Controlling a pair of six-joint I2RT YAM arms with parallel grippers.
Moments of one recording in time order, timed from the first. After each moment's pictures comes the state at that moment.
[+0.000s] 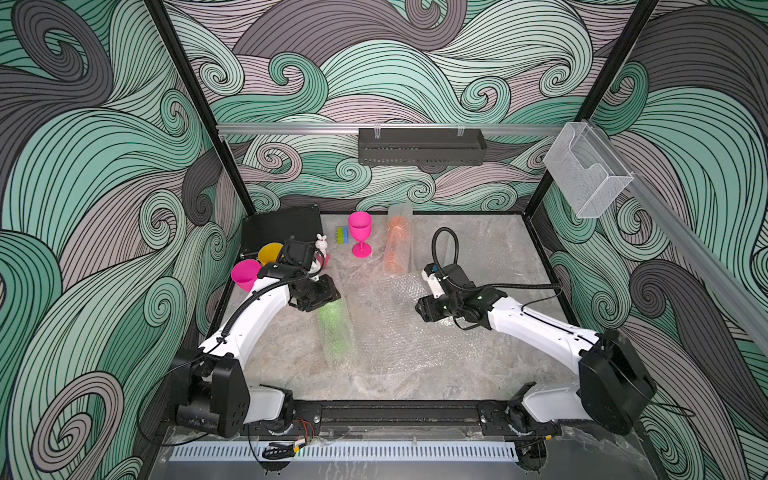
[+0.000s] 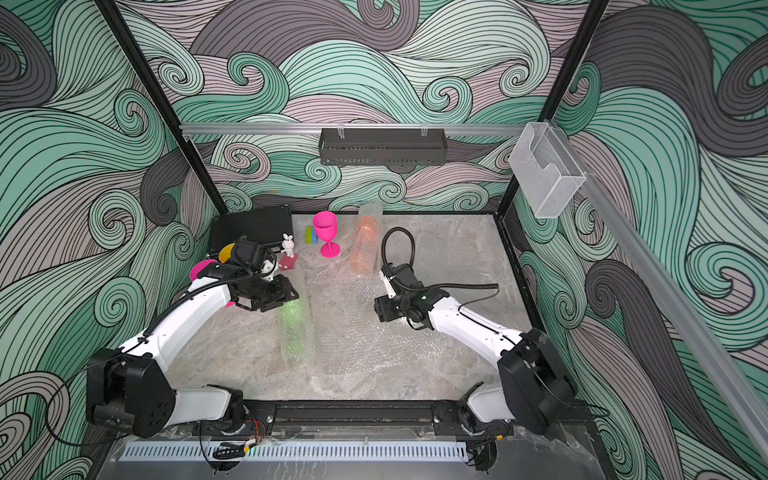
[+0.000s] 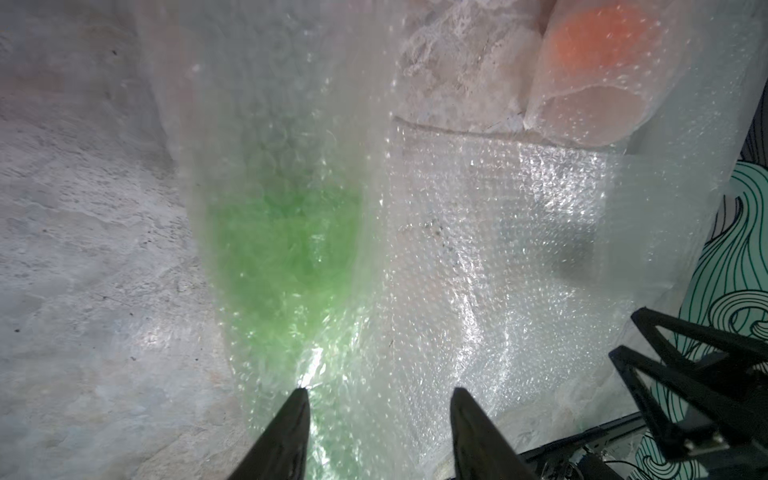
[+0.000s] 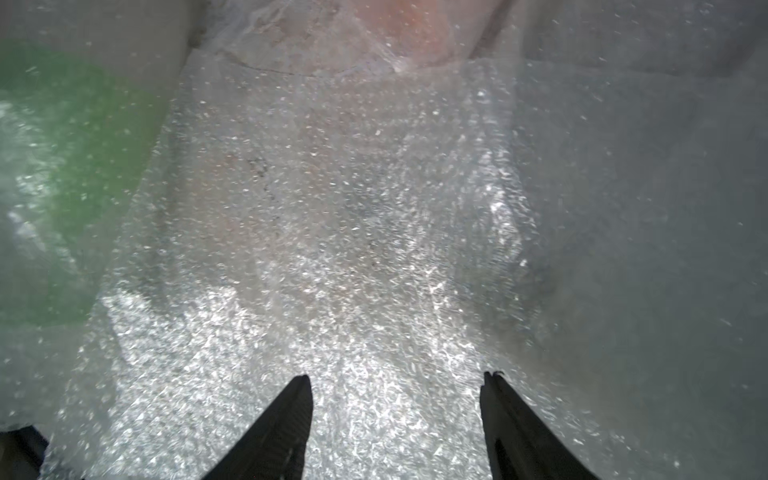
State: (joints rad) left arm -0.20 1.33 1.02 -0.88 0.30 -0.52; right arm 0.60 1.40 0.86 -0.44 -0.06 0.28
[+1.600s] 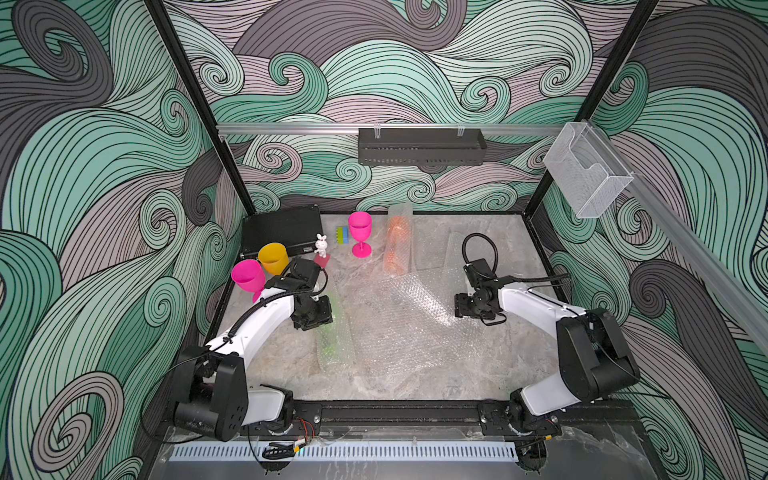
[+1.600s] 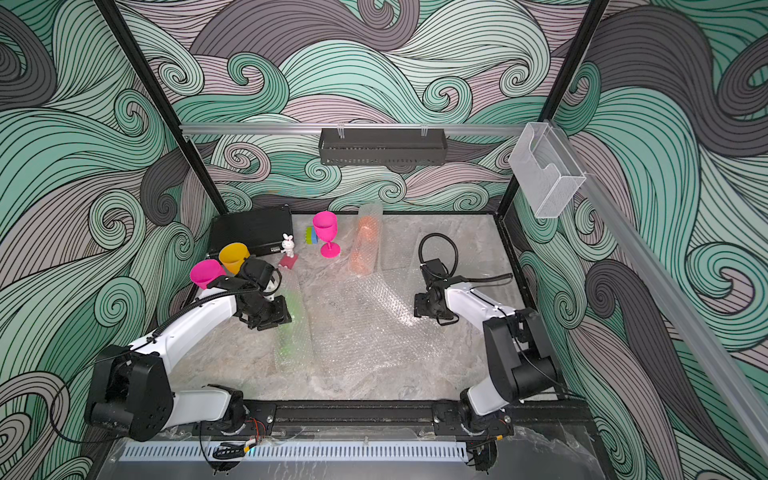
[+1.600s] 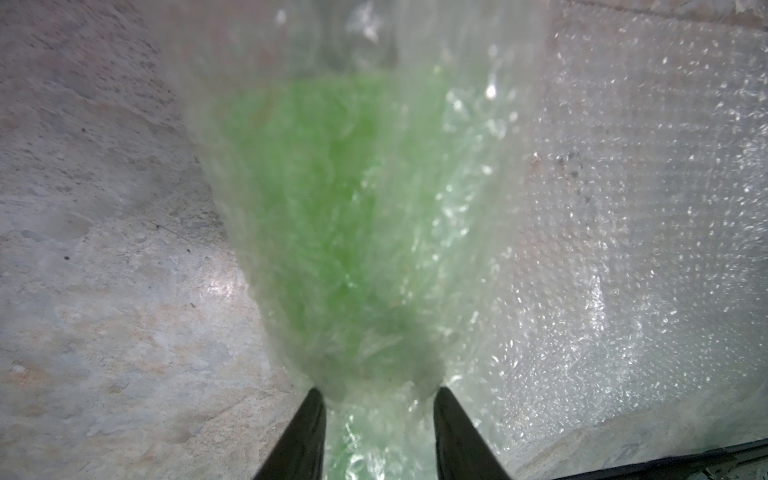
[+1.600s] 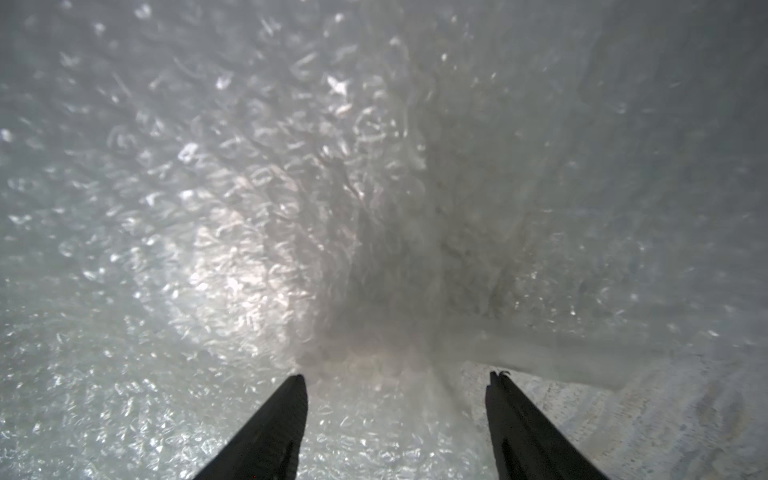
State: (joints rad) left arm -0.23 1.32 0.88 -0.91 0.18 -0.48; right arm 0.30 1.55 0.85 -0.61 0.00 0.33
